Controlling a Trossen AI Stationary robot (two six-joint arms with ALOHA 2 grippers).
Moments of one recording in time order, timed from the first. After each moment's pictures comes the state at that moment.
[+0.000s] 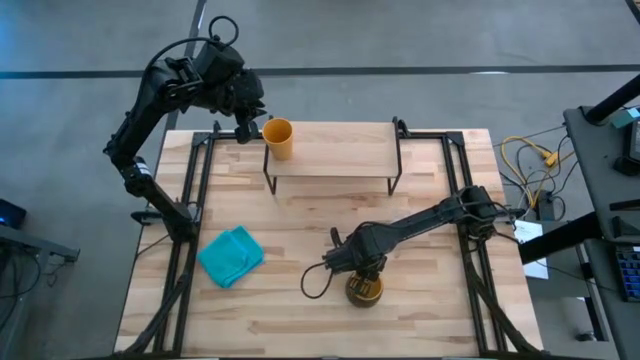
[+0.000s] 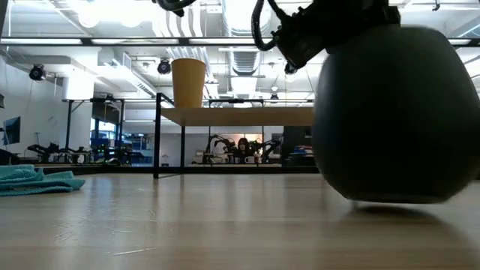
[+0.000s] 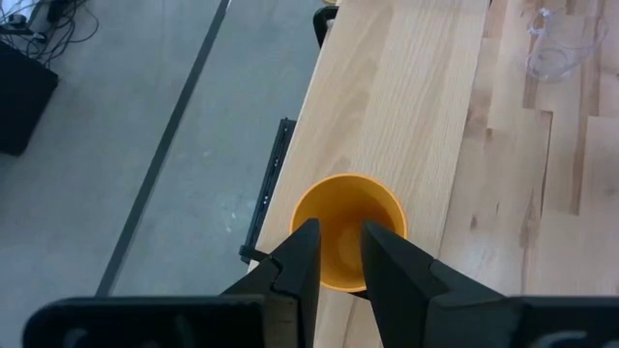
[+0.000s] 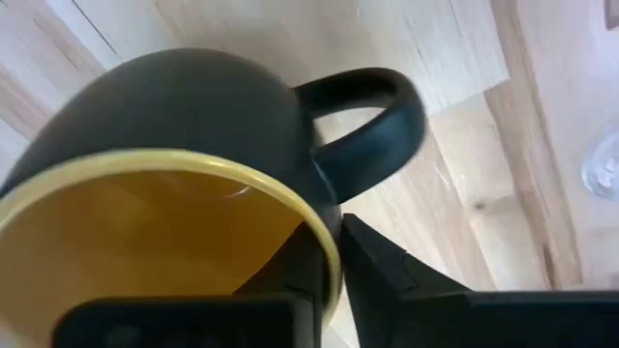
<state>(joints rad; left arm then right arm) 0.56 1.57 2.27 -1.48 -0.03 0.36 0.32 2.02 1.67 -1.30 -0.20 0.81</state>
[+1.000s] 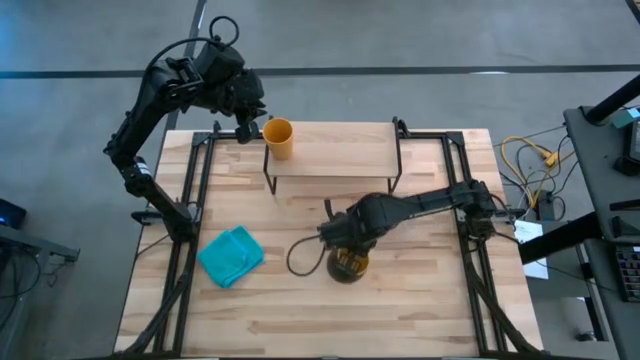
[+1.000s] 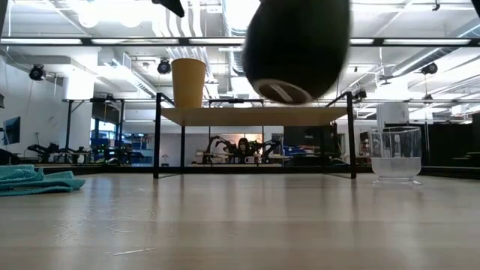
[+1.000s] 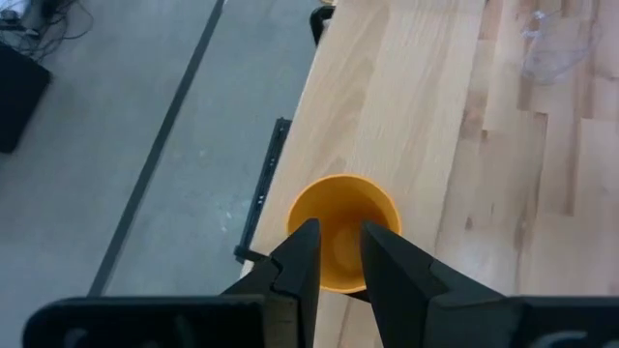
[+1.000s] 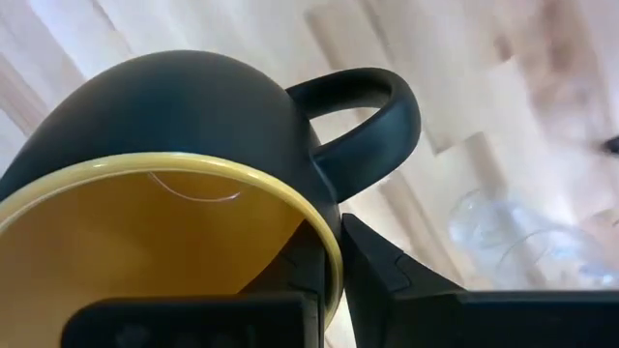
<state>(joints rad) 0.56 1.57 2.26 -1.47 -0.02 0.35 0.22 2.00 2.03 -1.51 0.01 0.73</state>
